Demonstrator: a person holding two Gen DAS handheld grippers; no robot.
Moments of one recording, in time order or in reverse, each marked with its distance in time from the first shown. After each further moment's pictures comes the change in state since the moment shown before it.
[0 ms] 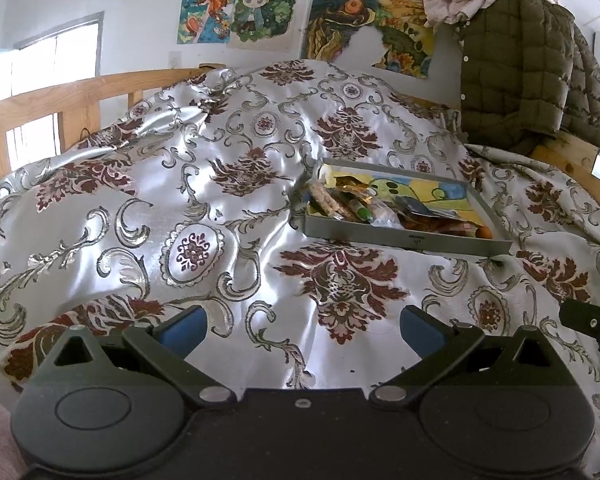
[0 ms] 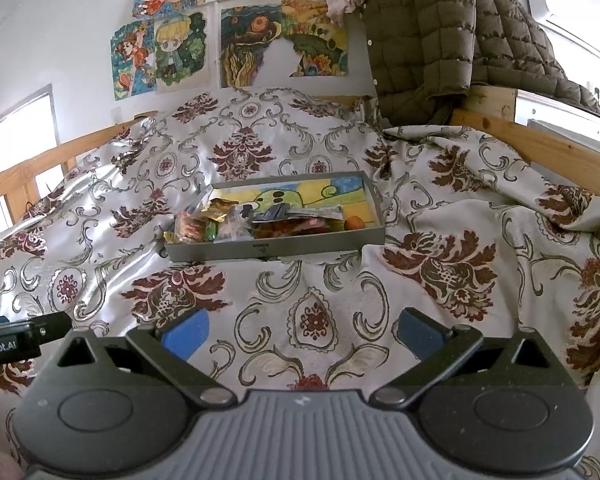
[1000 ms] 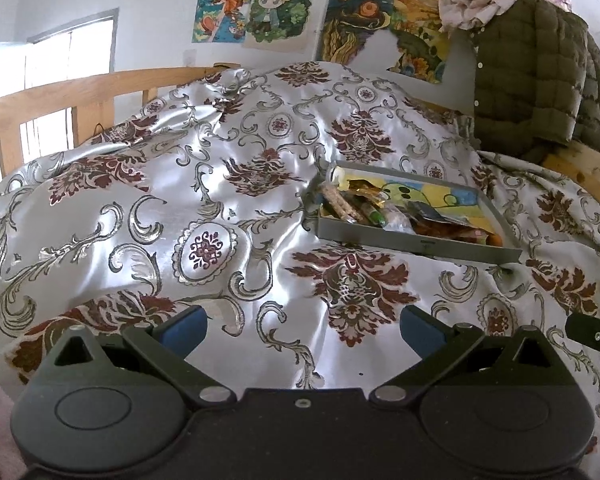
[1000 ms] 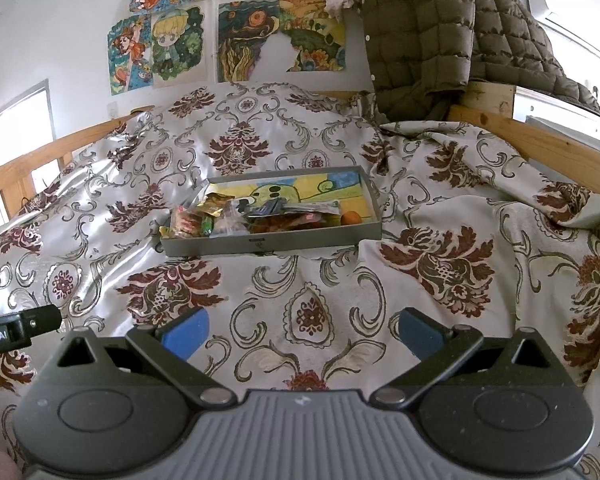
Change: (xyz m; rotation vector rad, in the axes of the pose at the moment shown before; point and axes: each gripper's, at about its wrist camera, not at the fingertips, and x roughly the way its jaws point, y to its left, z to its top) left arm -0.002 0.005 0.001 -0.031 -0.005 0.040; right arm 0.002 -0.003 -0.002 0.000 0.013 -0.009
